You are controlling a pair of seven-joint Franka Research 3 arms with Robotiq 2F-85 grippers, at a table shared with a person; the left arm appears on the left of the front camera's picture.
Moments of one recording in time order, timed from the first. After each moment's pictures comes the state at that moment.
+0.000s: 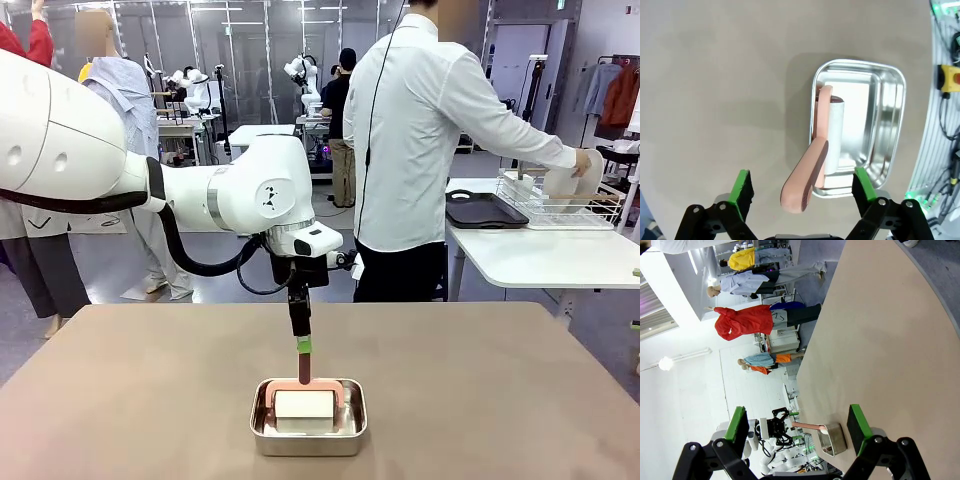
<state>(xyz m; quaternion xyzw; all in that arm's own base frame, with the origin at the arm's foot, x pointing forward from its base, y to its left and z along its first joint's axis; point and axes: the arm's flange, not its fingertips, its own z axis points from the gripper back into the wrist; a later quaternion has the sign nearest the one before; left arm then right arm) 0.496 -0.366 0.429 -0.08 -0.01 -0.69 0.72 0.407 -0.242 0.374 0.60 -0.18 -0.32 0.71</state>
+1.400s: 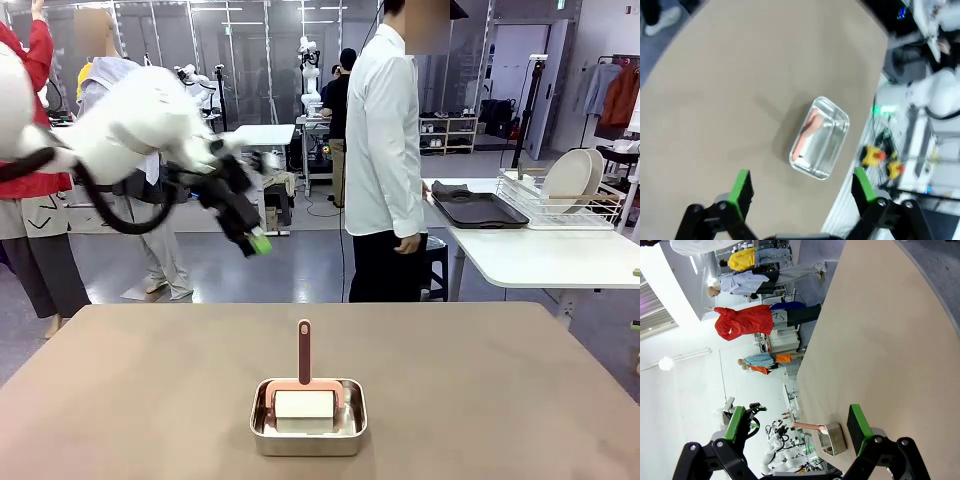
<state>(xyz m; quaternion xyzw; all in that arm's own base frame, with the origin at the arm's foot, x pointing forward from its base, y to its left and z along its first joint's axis) 0.581 -0.166 0.547 -0.33 -0.07 -0.41 0.85 0.406 -0.243 0.374 0.60 -0.18 -0.32 0.71</state>
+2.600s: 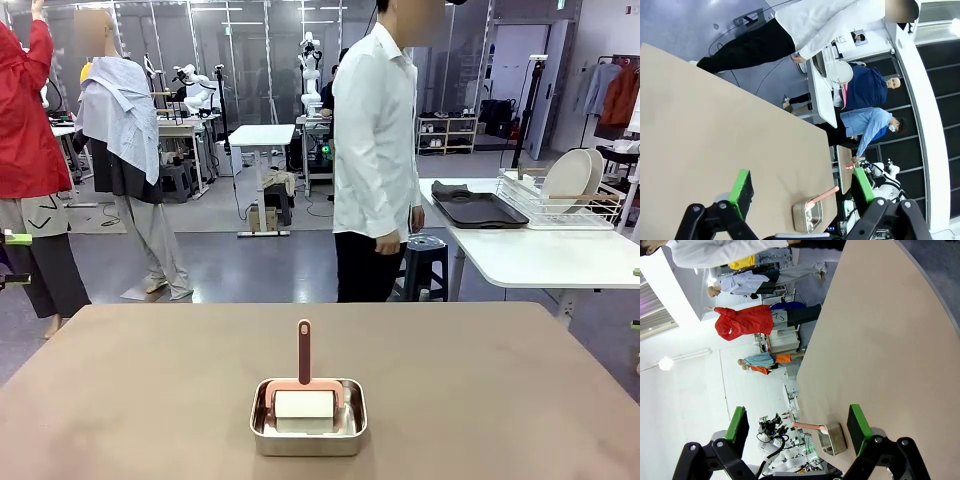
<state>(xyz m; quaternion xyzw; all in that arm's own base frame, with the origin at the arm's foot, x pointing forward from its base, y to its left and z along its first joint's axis) 0.465 0.249 0.419 -0.53 -0.31 0.12 0.78 0.407 -0.243 0.374 0.60 -0.18 -0.32 0.71</state>
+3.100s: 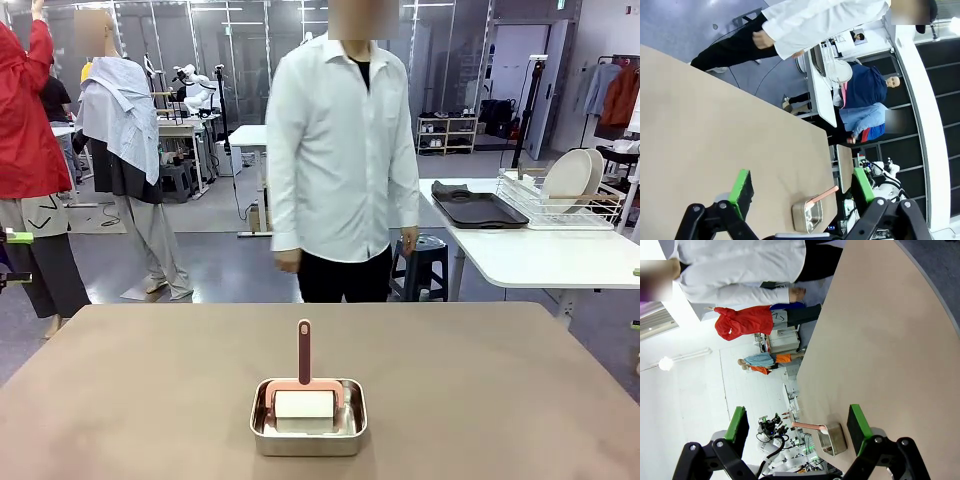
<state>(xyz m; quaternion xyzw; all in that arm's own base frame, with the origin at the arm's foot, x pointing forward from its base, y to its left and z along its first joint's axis) 0.466 0.247 0.421 -0.53 -0.31 0.12 0.78 0.407 -0.243 0.374 0.60 -0.18 -0.32 0.71</state>
